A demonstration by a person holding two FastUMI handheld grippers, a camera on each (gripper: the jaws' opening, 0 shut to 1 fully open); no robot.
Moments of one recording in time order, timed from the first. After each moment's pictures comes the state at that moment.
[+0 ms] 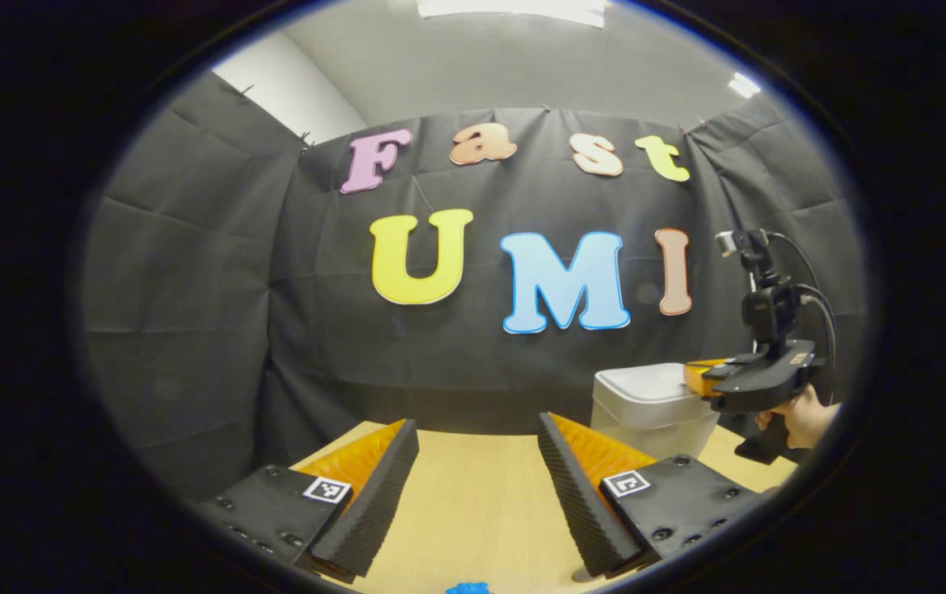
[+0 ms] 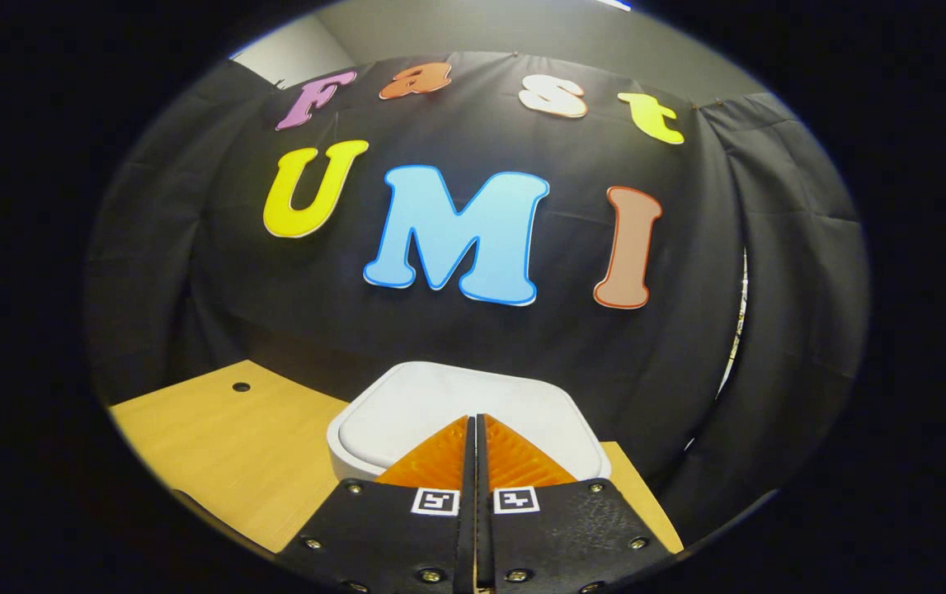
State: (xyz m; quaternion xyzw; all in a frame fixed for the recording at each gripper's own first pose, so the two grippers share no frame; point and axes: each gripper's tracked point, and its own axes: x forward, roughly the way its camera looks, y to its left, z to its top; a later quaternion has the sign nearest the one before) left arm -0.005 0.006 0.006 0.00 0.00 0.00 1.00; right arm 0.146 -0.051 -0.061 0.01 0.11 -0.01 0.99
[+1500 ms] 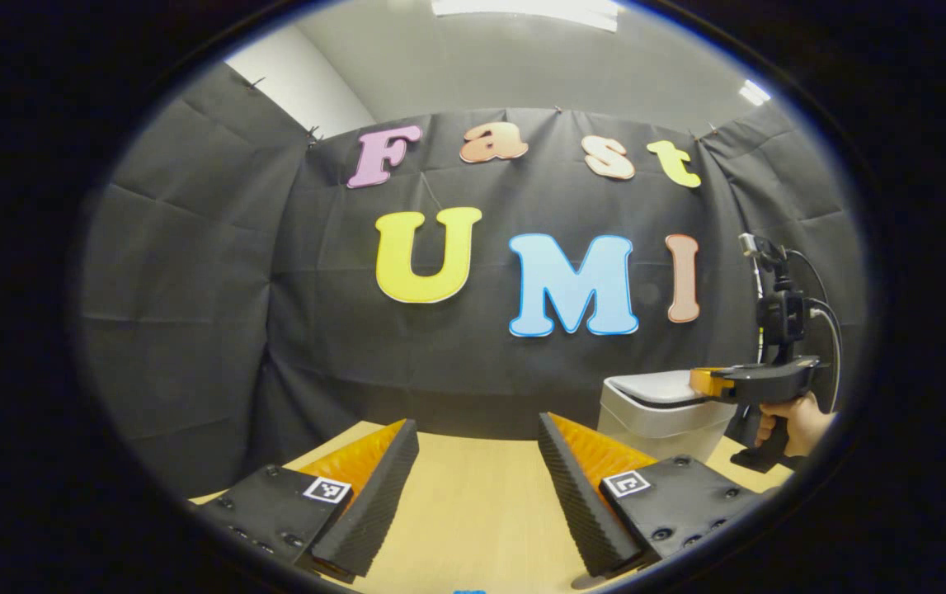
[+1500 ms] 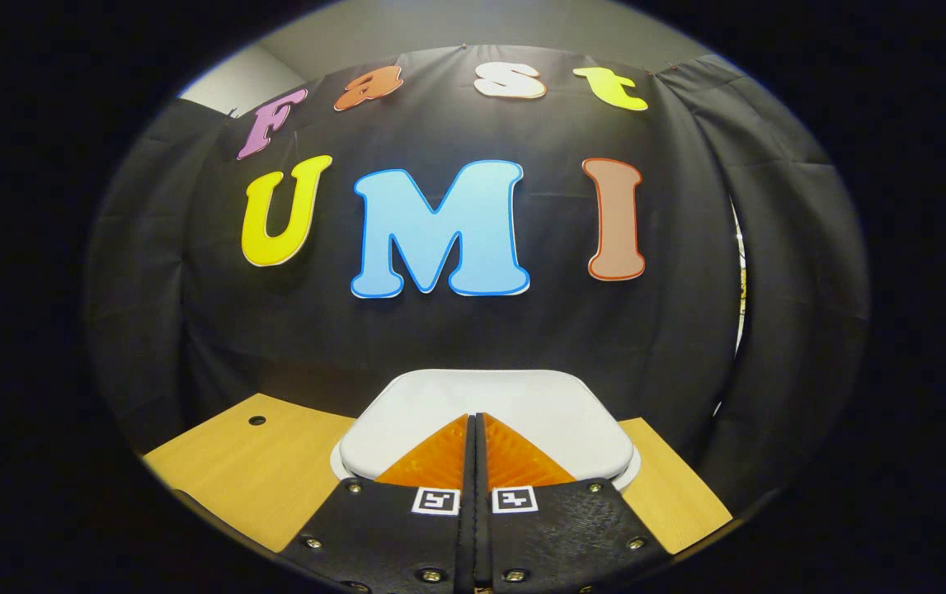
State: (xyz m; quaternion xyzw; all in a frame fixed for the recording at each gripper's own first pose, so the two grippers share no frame) left arm 0.019 0.018 0.000 -0.01 0.00 0.00 1.00; right arm 0.150 -0.059 -0.042 0.09 0.08 -0.03 0.99
